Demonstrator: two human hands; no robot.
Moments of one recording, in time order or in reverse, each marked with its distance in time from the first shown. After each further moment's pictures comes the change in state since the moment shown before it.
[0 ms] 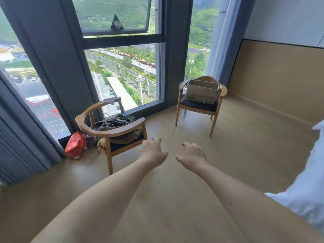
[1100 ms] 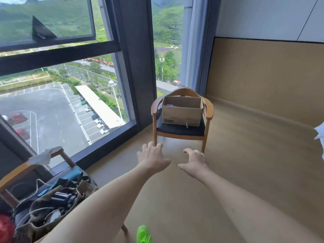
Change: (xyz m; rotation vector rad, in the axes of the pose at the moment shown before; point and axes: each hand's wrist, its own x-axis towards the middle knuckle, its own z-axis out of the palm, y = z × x) left_hand 0.596 0.175 0.050 0.193 -0.091 0.210; right_hand 0.562 0.085 -0.091 0.130 0.070 0.206
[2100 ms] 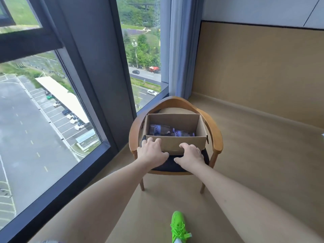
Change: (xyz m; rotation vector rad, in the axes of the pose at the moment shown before) left_hand 0.564 0.034 0.007 -0.056 -0.128 0.167; right_hand 0.541 -0.039 -0.015 -0.021 0.038 0.142
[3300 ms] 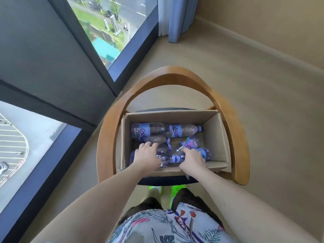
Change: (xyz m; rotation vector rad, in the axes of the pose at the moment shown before) left_hand 0.385 -0.038 0.132 0.031 -0.572 -0.004; right_hand 0.374 0.054 0.081 -0.133 -0.535 0.372
